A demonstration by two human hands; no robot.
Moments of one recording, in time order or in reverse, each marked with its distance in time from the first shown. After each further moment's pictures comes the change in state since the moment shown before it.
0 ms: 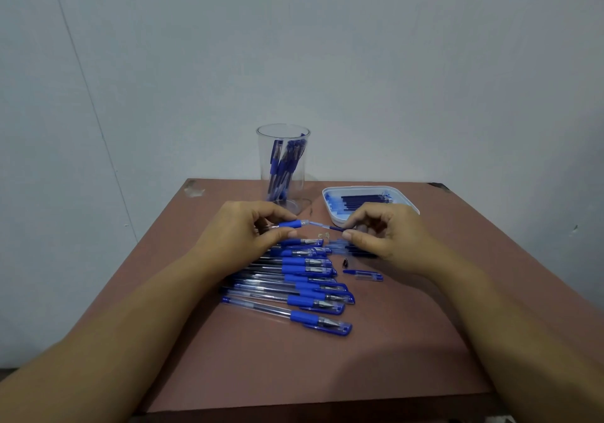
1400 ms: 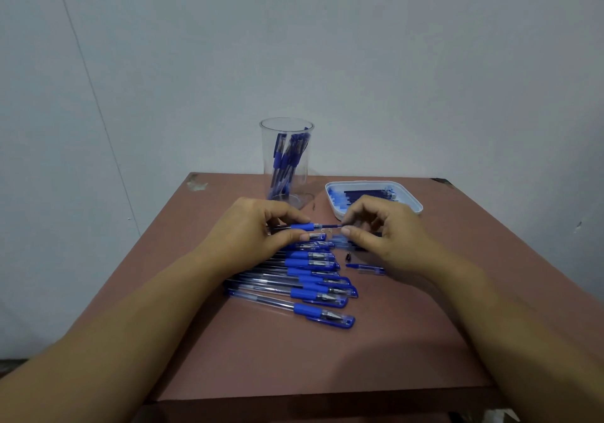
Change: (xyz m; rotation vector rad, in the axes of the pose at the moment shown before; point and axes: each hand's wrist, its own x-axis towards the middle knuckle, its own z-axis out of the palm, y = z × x) left_hand -0.003 0.003 0.005 0.061 -0.040 0.013; right_hand -0.001 -0.002 0.010 -0.040 0.005 -0.042
